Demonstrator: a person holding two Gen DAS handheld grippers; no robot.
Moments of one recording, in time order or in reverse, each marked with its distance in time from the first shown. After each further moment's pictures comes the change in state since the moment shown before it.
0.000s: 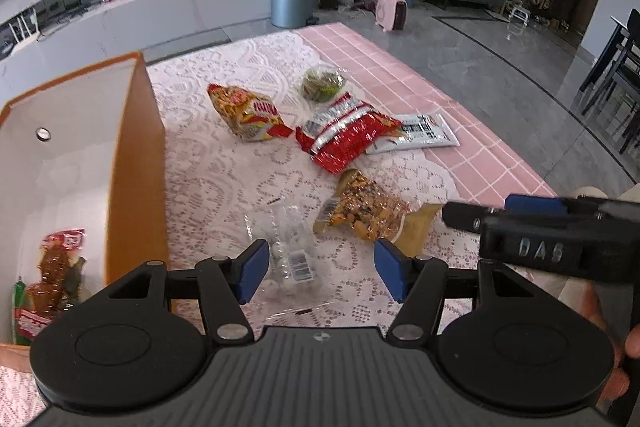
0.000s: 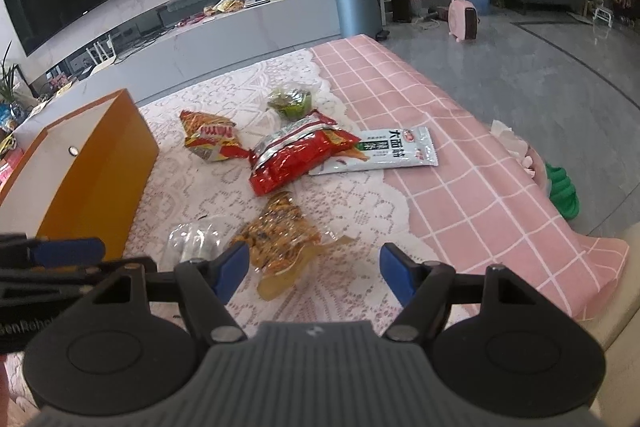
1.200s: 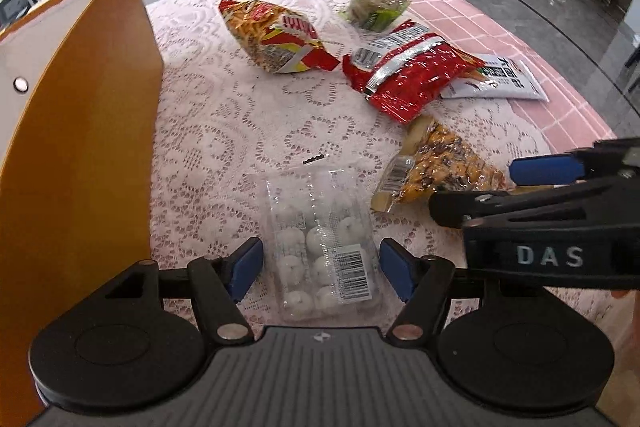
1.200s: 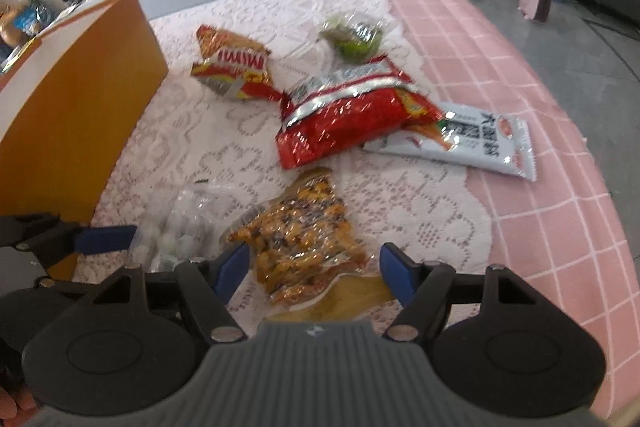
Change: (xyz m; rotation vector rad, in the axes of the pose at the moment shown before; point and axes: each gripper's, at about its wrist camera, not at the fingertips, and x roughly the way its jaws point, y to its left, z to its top) left arm 0.091 0.021 -0.006 -0.029 0.136 0.110; right arm 0.104 0.031 0.023 -0.215 0.229 0.075
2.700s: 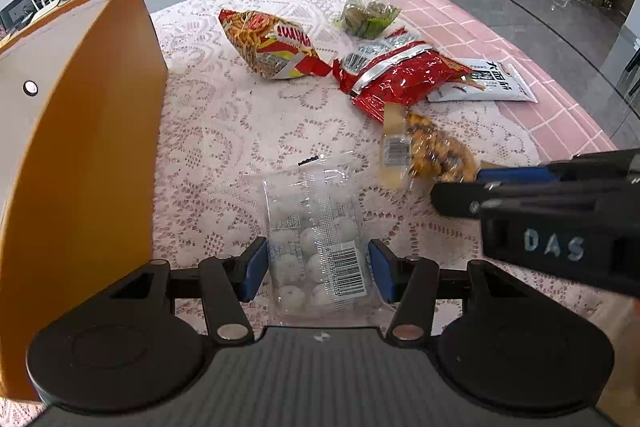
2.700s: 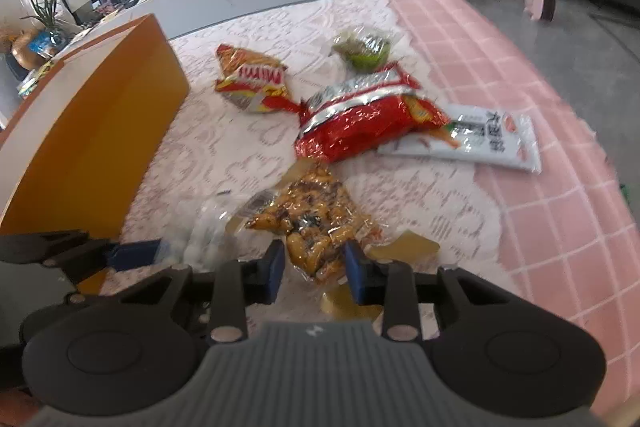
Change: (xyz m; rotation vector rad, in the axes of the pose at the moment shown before) left arm -0.017 -0.009 -0.005 -0.007 -0.024 0.008; right arm -0.018 0.001 -0.010 0.044 -0.054 0.069
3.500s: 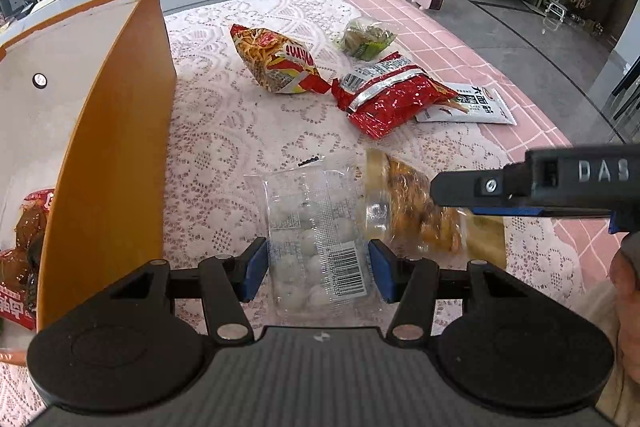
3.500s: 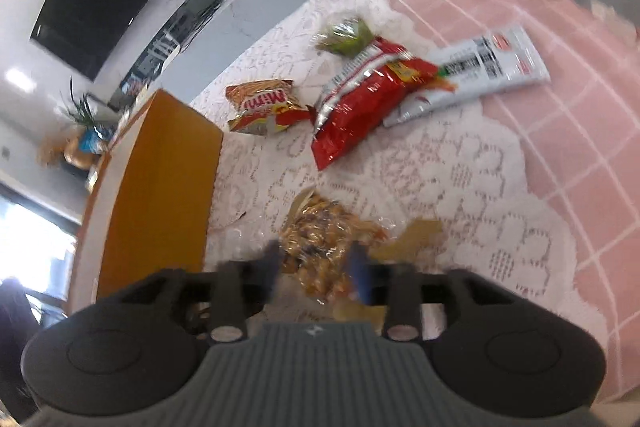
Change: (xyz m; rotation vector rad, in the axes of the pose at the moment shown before) left arm -0.023 0.013 -0.003 -0.051 -0.040 -0.062; right arm -0.012 -0.044 -0.009 0.325 -0.004 0.273
